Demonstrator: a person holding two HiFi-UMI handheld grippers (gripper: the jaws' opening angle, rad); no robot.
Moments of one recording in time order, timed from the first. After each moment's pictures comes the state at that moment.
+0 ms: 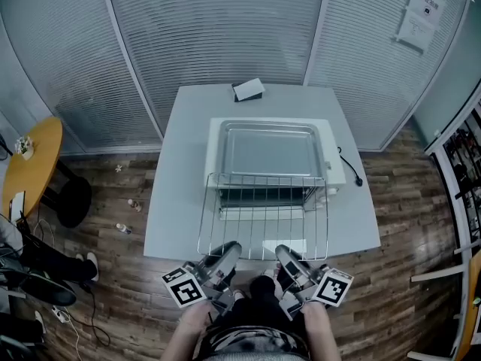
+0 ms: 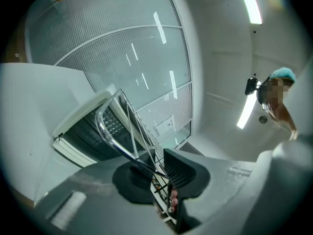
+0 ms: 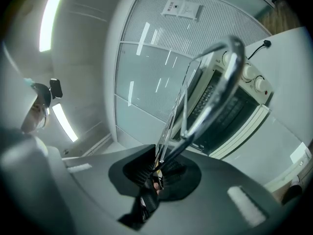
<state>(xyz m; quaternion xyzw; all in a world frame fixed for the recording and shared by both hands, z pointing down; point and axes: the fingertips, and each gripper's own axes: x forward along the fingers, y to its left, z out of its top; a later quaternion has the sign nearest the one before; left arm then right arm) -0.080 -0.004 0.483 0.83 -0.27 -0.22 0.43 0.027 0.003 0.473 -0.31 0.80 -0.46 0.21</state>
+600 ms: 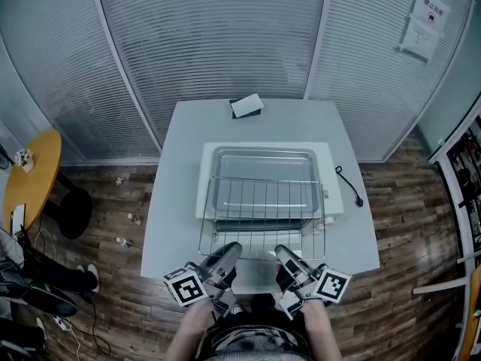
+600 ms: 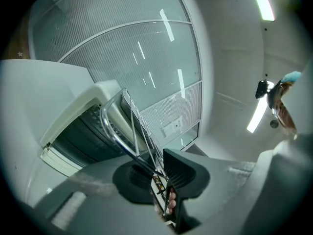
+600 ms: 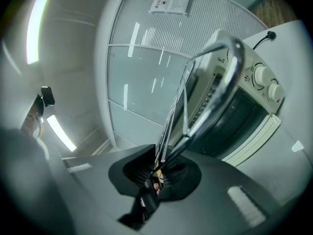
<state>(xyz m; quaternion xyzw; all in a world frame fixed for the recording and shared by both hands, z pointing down) -0.056 -0.089 0.481 0.81 -0.30 -0.21 0.46 0.051 -0.083 0.477 -0.30 0.79 -0.49 0.21</state>
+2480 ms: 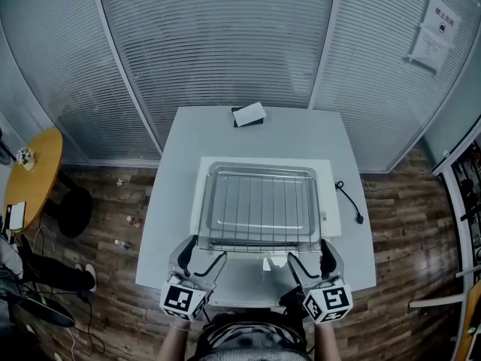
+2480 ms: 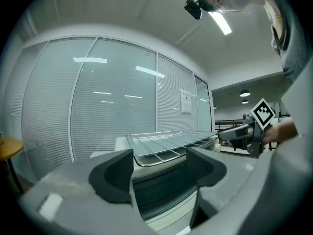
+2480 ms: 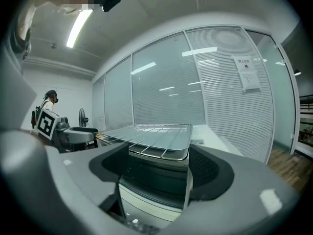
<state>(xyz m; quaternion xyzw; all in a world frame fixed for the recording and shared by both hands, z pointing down) -0.103 -0.135 0.471 0.86 -0.50 0.07 0.04 0.131 -0.135 0.468 -0.53 0.84 -0.10 -0.06</state>
